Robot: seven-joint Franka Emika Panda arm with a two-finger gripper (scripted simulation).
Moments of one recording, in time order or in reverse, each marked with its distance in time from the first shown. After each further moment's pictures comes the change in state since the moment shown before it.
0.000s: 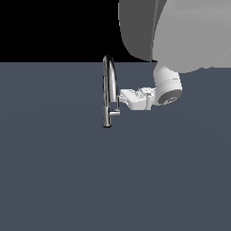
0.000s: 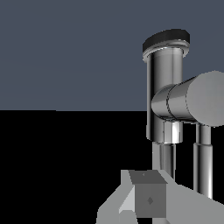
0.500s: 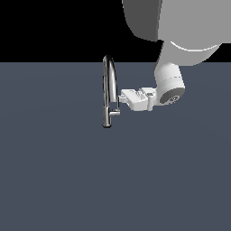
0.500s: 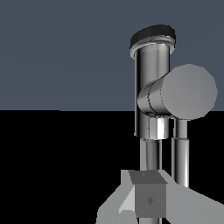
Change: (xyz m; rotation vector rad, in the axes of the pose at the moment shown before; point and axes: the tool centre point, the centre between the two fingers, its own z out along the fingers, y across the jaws) arm -0.004 0.014 0.000 0.000 0.000 0.000
